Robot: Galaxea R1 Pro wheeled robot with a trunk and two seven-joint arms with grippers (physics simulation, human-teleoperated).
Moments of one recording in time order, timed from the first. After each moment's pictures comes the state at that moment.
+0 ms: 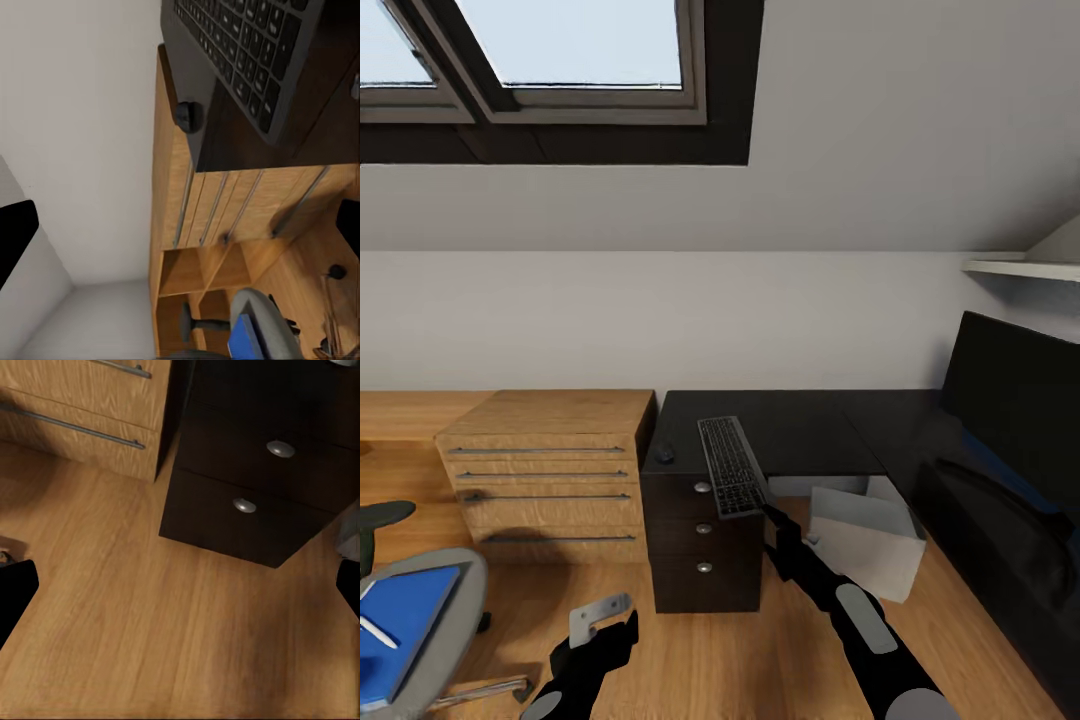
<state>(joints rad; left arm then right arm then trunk) 0.02 0.04 -0.32 -1.53 0.50 0.37 0.57 -0.49 0.10 -0.05 -0.70 -1.25 0.41 0.26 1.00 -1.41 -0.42</state>
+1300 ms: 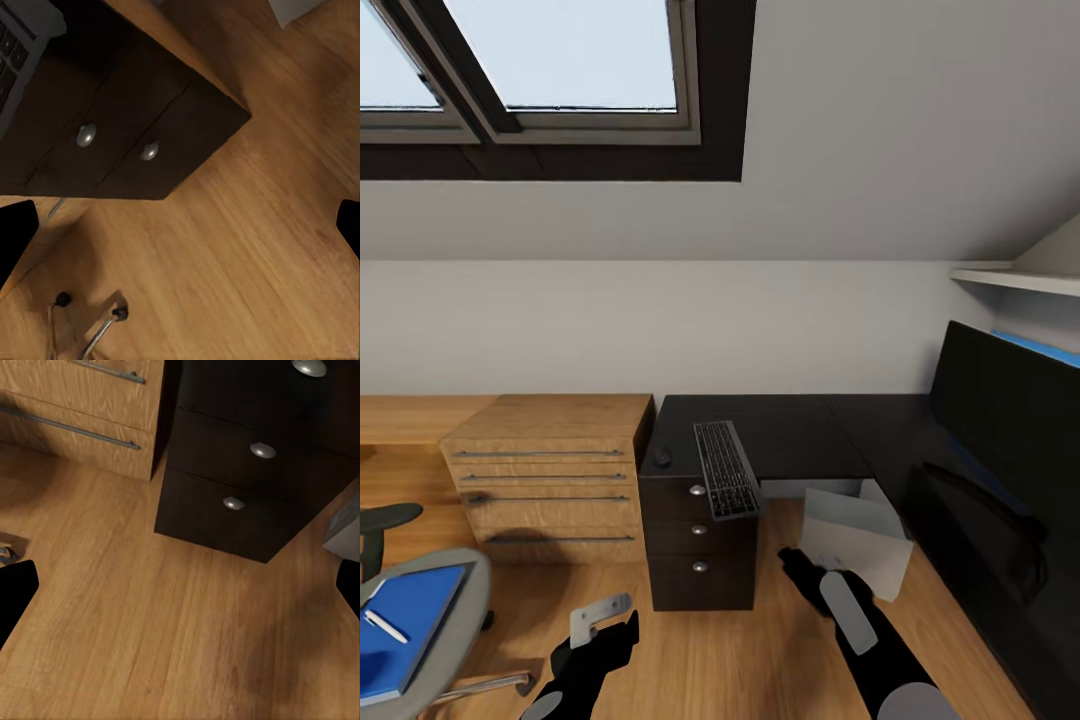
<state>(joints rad) 0.02 0.04 -0.32 -1.53 0.50 0.37 0.57 -0.49 0.11 0.02 -0.80 -0.87 0.33 -0.39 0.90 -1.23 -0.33</state>
